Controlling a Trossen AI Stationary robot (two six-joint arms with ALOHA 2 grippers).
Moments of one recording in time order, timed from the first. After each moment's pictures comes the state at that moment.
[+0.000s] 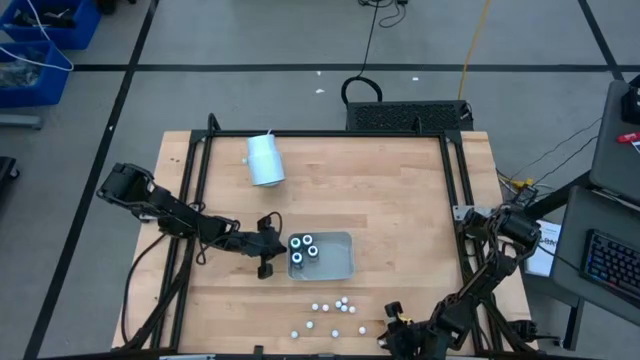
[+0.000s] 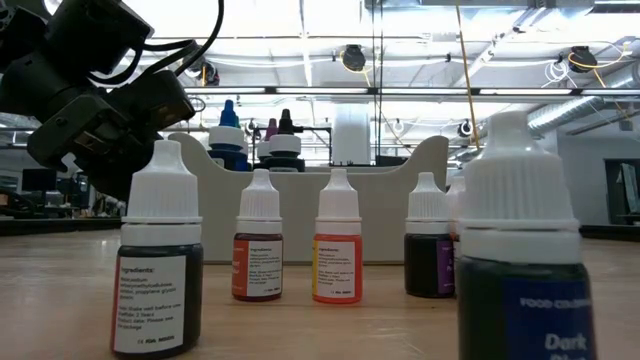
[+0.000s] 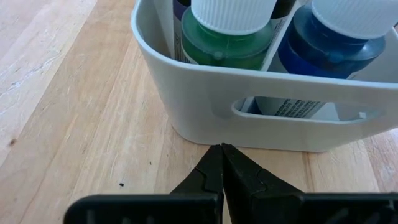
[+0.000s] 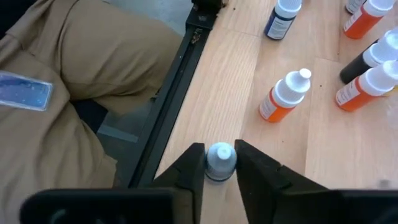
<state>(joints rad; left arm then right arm) -0.33 1.51 0.40 0.42 -0.24 -0.33 1.01 1.90 1.04 -0.06 0.47 0.56</state>
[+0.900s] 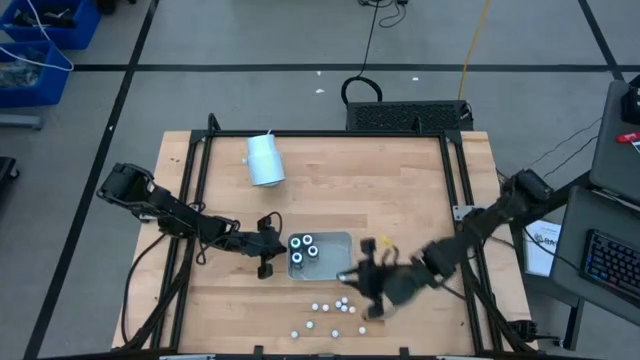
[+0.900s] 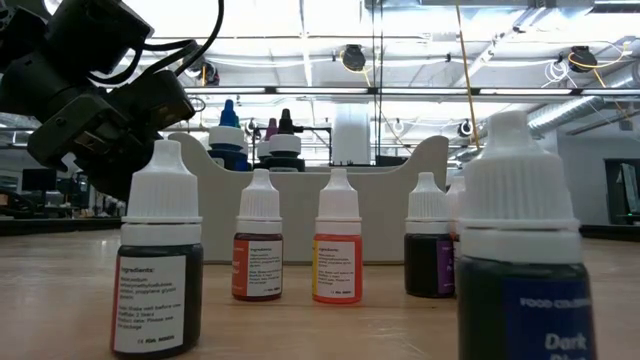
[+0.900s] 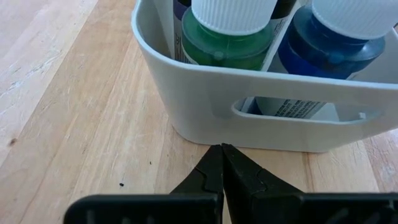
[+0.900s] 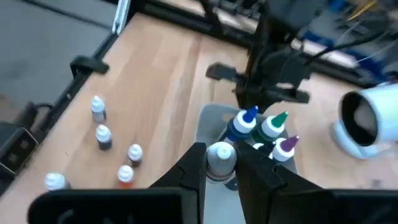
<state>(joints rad) -0.33 1.51 0.40 0.42 -0.24 -0.34 0.58 1.56 1.13 -0.16 0.50 0.04</state>
